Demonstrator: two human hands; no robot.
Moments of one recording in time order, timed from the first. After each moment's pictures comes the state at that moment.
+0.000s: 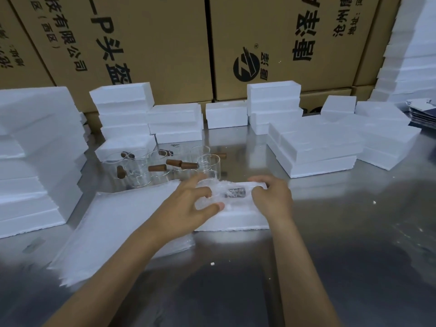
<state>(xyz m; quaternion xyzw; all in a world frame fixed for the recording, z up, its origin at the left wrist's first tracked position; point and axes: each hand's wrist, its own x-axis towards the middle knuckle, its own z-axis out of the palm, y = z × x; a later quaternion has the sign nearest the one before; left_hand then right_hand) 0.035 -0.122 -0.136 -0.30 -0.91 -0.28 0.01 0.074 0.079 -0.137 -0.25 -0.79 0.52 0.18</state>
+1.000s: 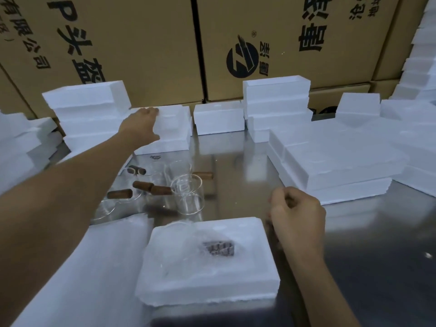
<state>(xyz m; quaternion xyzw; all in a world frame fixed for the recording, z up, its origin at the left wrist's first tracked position) -0.282 -0.118 -0.072 -0.14 -0.98 0.00 0.16 0.021 0.141 -0.165 -0.23 -0.77 0.51 0.31</state>
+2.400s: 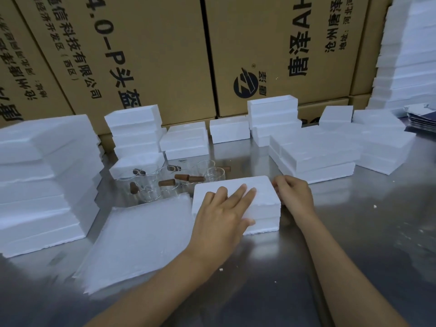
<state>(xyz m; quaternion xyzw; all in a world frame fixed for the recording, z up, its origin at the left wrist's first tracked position) 0.095 -0.067 -0.119 -0.35 -0.88 0.01 0.33 0.057 0.135 -0.150 -0.21 -0.74 0.59 0.24</state>
